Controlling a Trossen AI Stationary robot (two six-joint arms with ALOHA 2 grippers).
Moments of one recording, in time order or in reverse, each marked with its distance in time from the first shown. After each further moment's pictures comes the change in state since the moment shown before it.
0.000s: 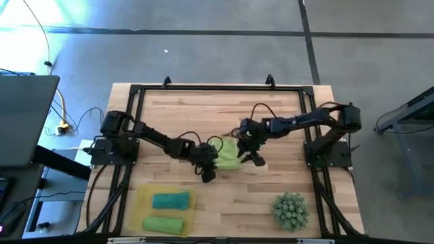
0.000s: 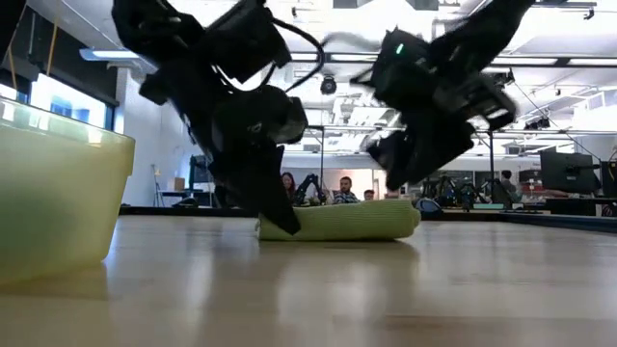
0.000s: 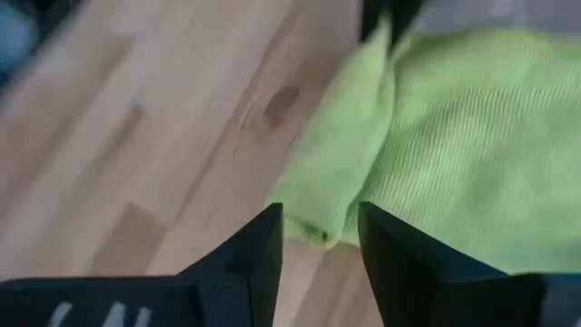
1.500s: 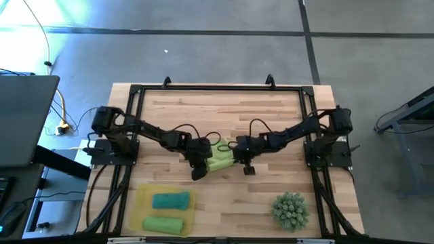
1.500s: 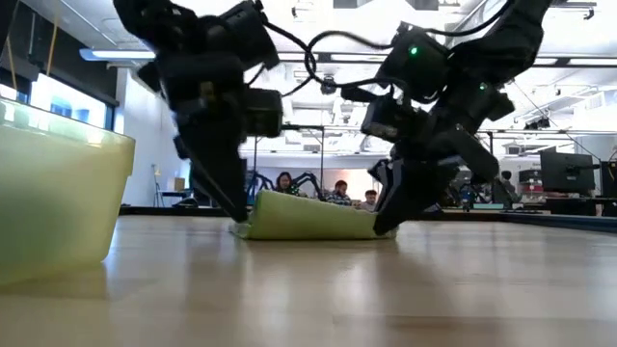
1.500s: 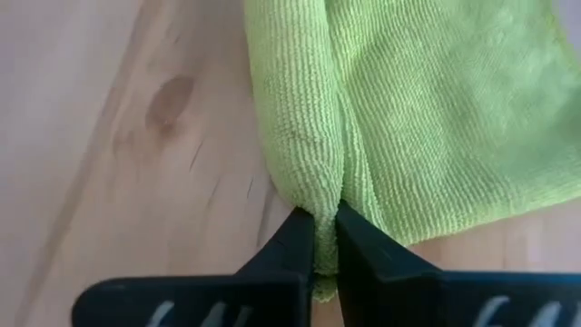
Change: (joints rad) left arm 0.096 -0.134 -0.011 -0.185 0.313 0.062; right arm 0.186 0.114 -0.086 0.266 0.476 0.184
